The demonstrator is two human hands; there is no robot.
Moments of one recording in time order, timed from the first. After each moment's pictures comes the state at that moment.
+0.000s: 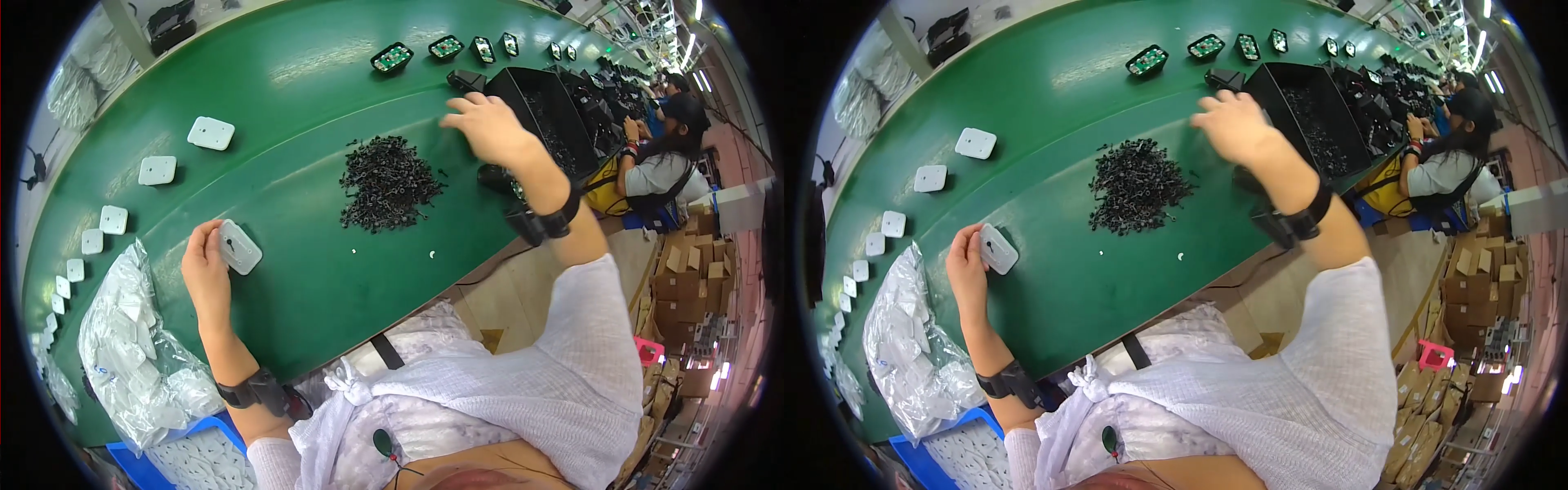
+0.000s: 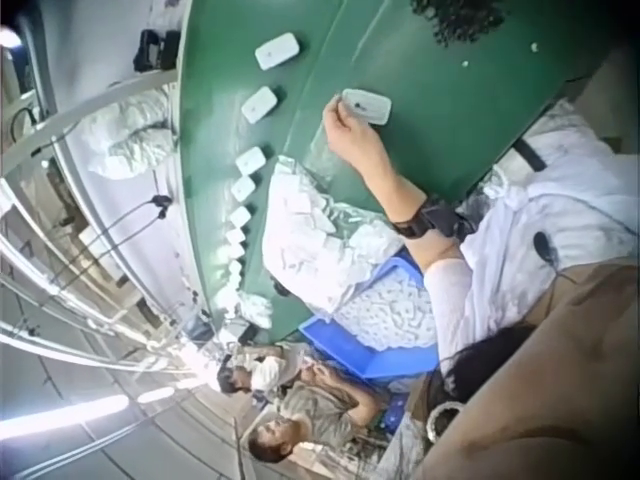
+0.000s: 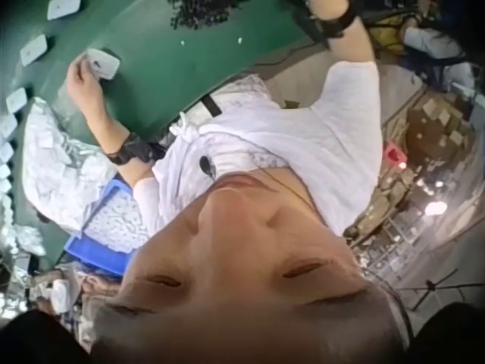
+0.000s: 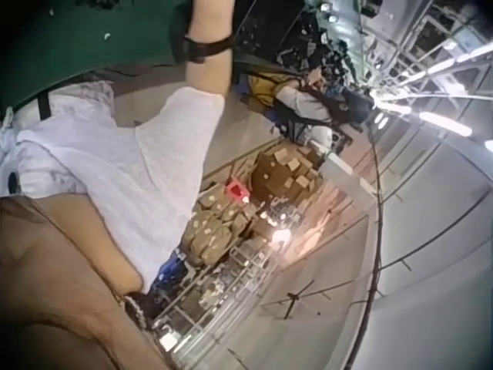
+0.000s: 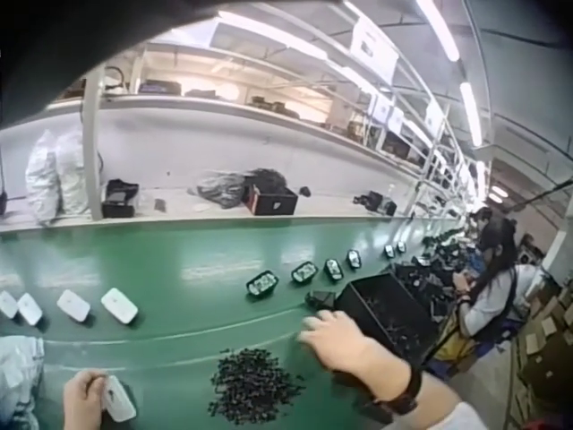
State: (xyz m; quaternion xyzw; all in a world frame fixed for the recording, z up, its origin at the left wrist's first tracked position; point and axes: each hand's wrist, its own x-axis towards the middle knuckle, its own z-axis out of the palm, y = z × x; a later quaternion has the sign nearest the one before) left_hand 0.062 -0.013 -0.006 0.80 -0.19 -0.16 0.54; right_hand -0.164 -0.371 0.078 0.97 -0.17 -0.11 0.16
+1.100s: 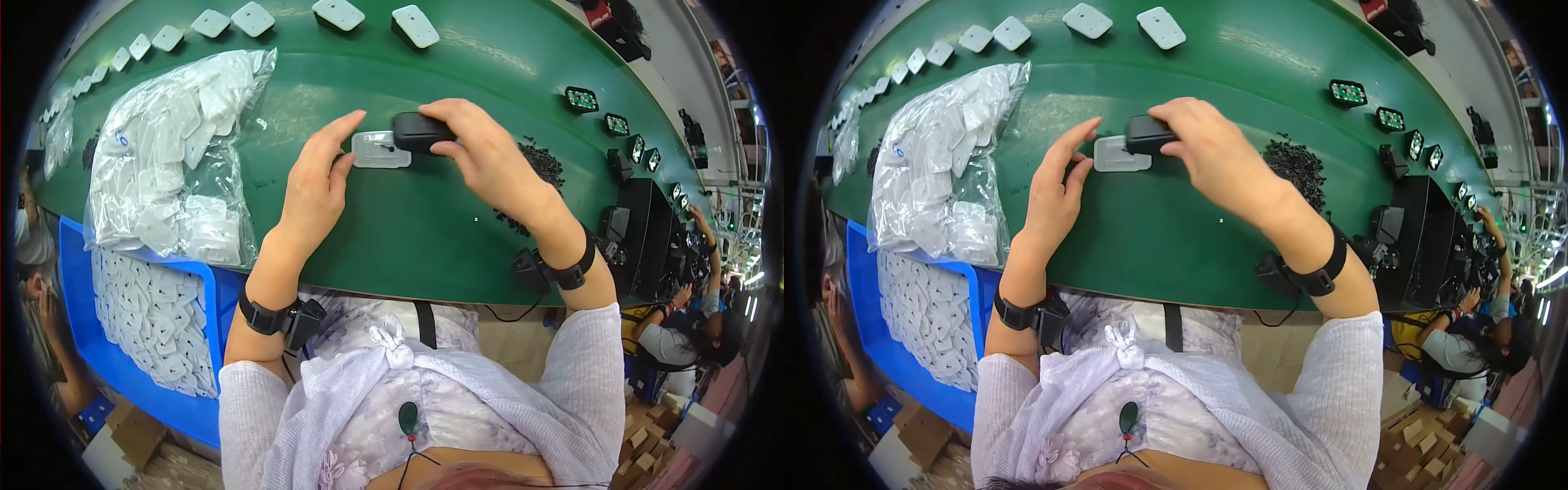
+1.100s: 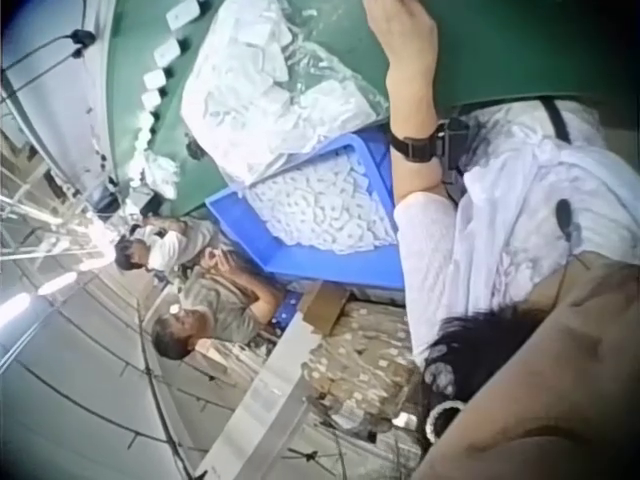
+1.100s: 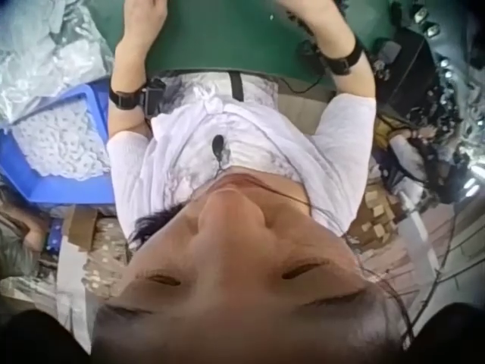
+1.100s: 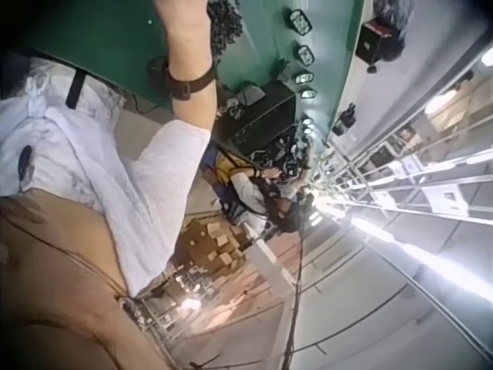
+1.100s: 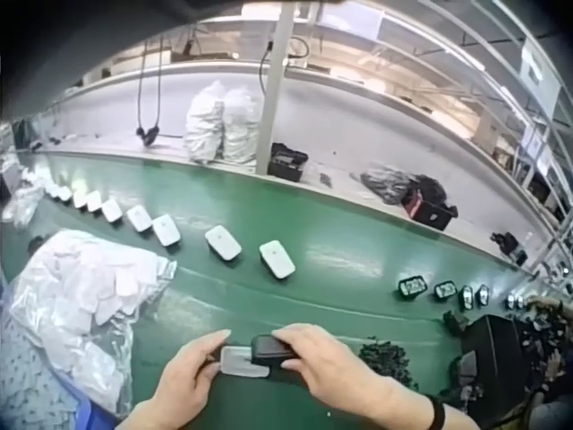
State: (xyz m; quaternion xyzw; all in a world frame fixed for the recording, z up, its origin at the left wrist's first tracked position) left_hand 0.005 0.030 -0.006 0.80 -0.30 0.03 0.51; right_hand -0.037 -0.202 0.048 0.93 0.20 0.11 -0.30
